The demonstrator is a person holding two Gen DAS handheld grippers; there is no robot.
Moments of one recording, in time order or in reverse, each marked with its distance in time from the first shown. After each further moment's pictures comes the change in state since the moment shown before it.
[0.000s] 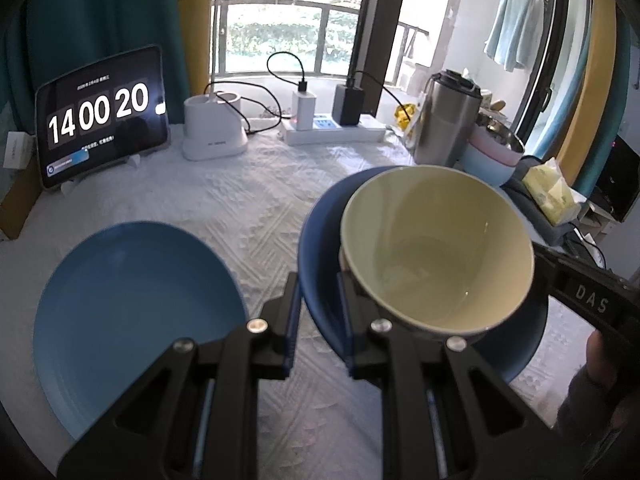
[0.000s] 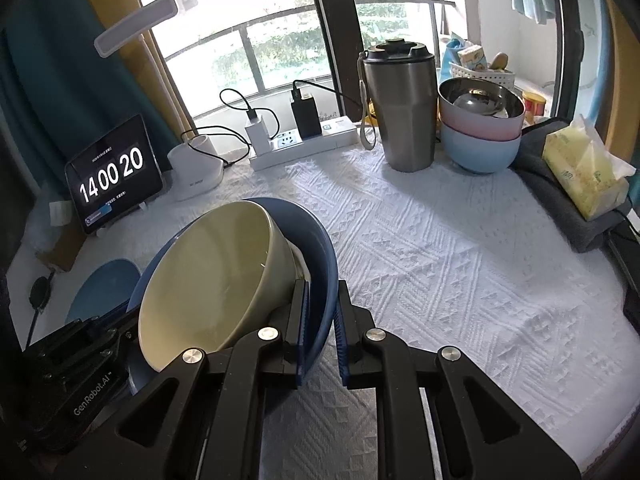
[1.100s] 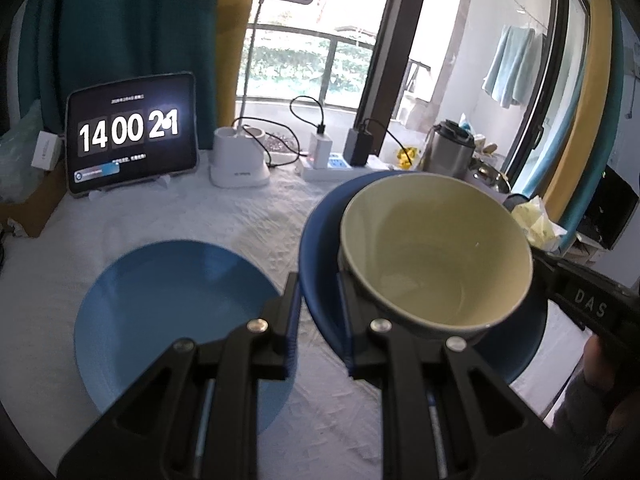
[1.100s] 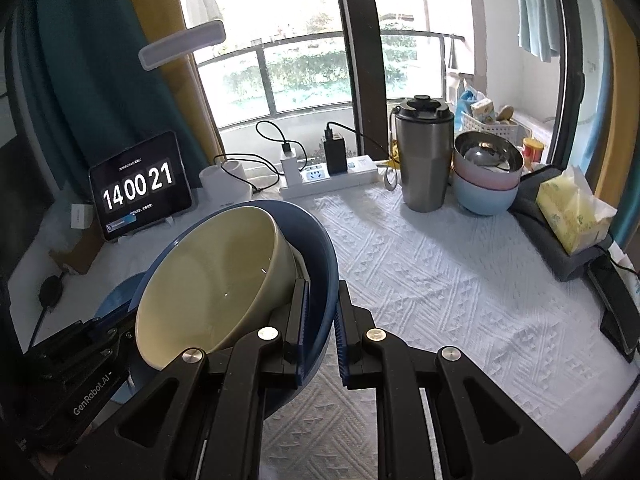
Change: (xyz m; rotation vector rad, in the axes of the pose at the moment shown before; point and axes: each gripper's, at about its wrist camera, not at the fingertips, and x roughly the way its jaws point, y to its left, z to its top) left arm -0.055 0.033 0.000 -0.059 -0.109 -0.029; right arm -0.046 0.051 0.009 -0.073 -0.090 -0.011
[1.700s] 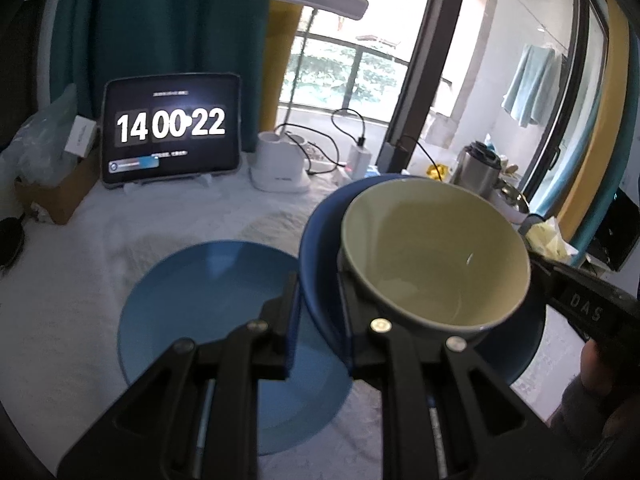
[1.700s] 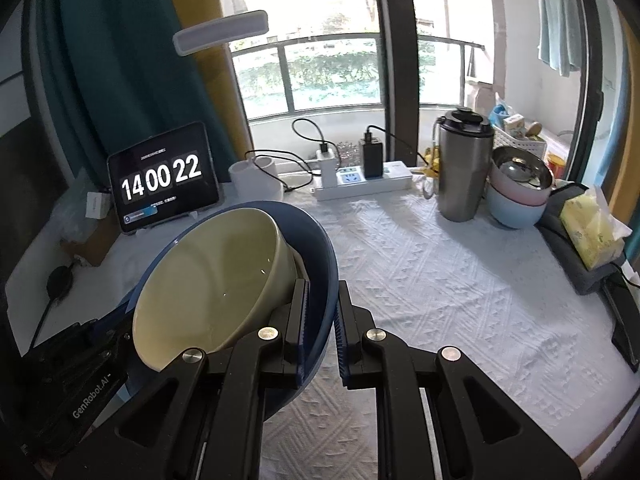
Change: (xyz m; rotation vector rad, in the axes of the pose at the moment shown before) left arm -0.018 0.047 -0.001 -0.068 -0.031 0.047; right arm 0.010 0.048 0.004 -0.056 0.010 0.035
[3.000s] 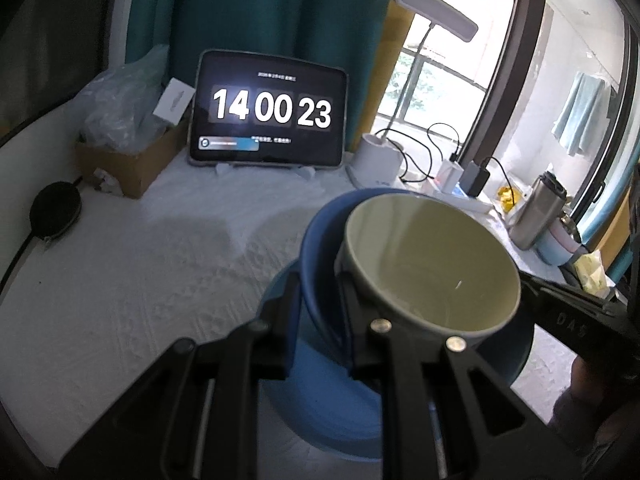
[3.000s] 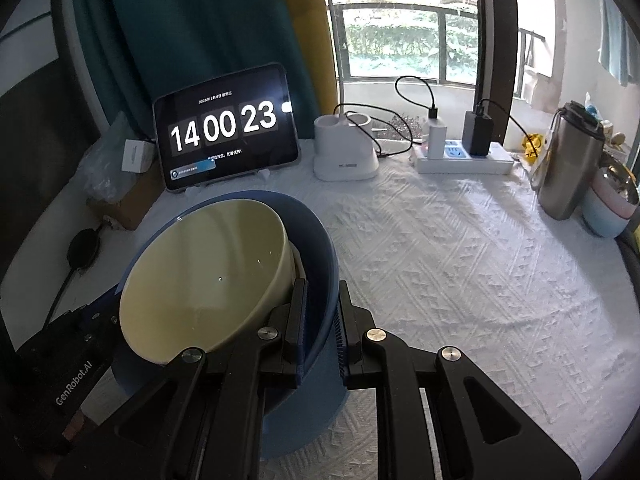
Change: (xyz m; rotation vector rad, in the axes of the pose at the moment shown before) left arm -0.006 0.104 -0.004 -0.121 -0.002 0.141; right arm 0.070 0.097 -0.003 -0.094 0.127 0.133
